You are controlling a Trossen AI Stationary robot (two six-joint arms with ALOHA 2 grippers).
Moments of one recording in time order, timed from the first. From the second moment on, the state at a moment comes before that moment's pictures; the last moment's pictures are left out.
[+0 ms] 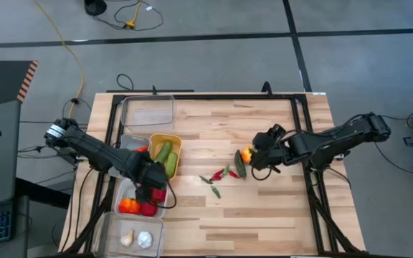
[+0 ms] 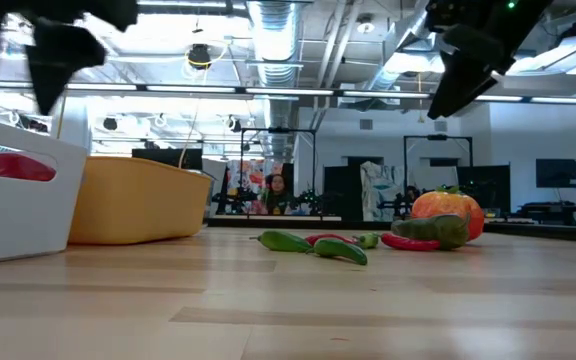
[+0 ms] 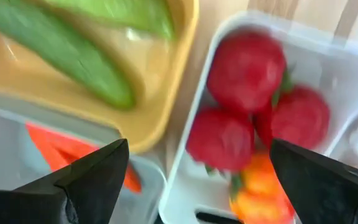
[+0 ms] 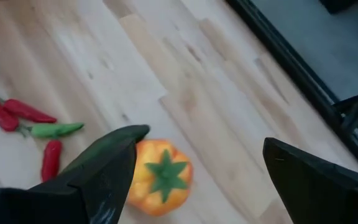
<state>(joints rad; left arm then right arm) -0.38 1.46 1.20 -1.33 0.00 -0.57 0.23 1.23 0.97 -0.91 0.71 0.63</state>
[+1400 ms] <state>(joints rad) -0.02 1.45 1.20 -0.85 -0.06 0.02 0.11 1.35 0.97 -0.83 0.44 0.46</state>
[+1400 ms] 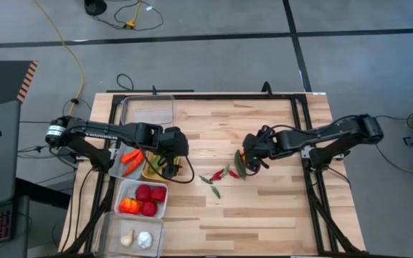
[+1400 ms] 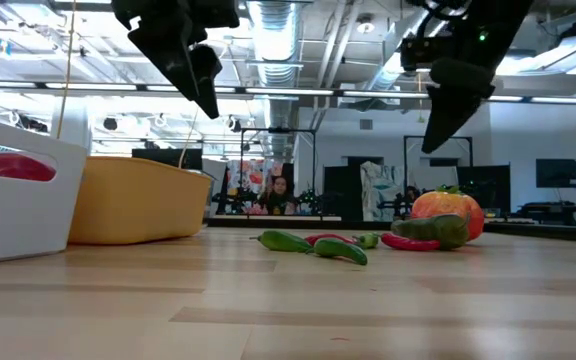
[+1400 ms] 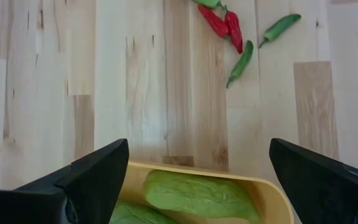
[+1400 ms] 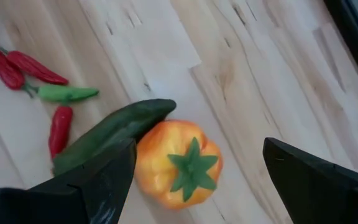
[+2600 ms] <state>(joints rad) -0.02 1.45 1.20 -0.85 -0.07 0.01 -0.02 1.42 0.97 -0.80 0.20 0.52</state>
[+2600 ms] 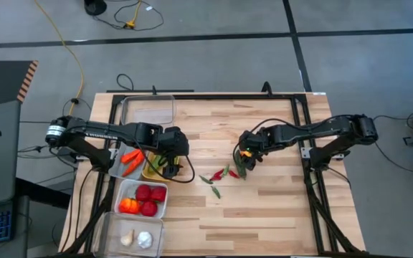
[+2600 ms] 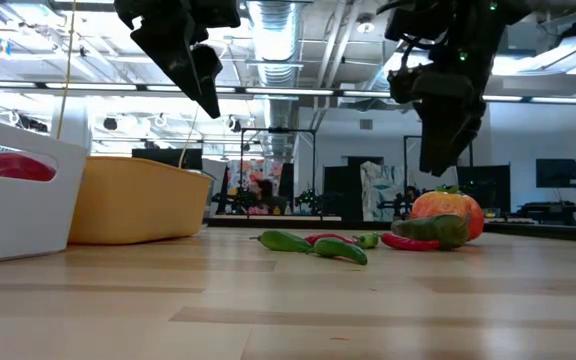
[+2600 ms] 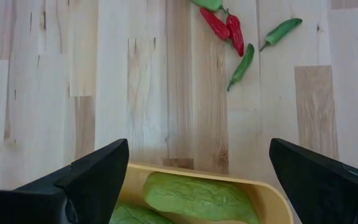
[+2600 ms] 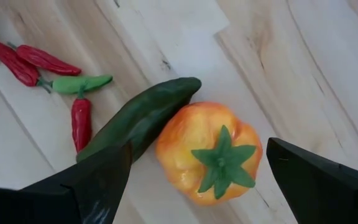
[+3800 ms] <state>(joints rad) -0.02 1.45 1.20 -0.85 -0.07 0.01 -0.13 1.49 0.97 -0.86 0.07 0.58</state>
